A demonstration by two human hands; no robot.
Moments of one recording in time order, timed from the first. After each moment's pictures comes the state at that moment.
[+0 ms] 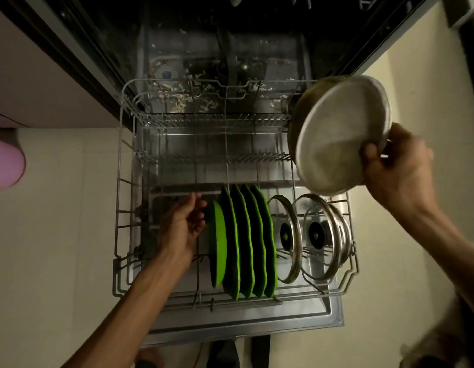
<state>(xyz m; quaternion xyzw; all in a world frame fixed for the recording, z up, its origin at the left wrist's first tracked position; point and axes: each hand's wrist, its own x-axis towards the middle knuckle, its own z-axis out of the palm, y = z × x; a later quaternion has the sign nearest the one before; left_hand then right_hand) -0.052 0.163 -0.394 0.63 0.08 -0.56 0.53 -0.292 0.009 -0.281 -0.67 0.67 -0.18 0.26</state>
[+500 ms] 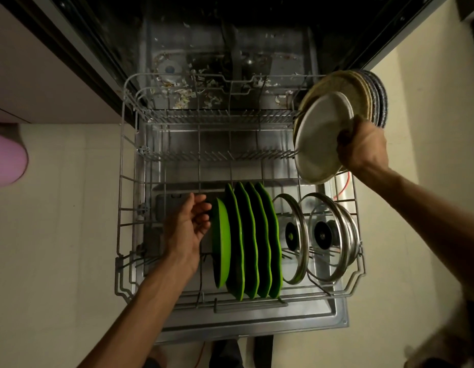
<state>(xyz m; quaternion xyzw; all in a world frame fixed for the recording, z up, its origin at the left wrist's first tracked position) -0.060 0.164 -0.391 0.65 0.10 -0.53 0.53 -0.278 -0.049 -0.360 -0.67 0.70 -0.08 0.23</state>
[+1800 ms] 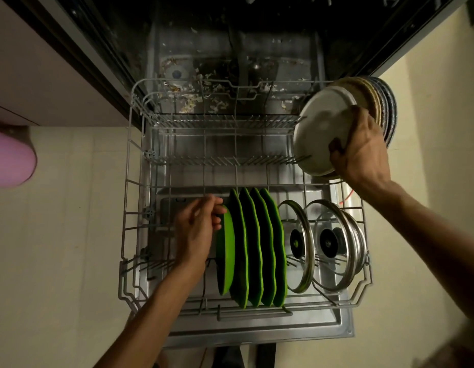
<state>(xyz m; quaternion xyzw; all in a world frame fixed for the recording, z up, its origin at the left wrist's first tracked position) -0.066 0.156 -0.388 0.73 -0.08 -0.48 0.48 -0.268 -0.044 -0.363 -0.75 0.63 -0.08 0.19</state>
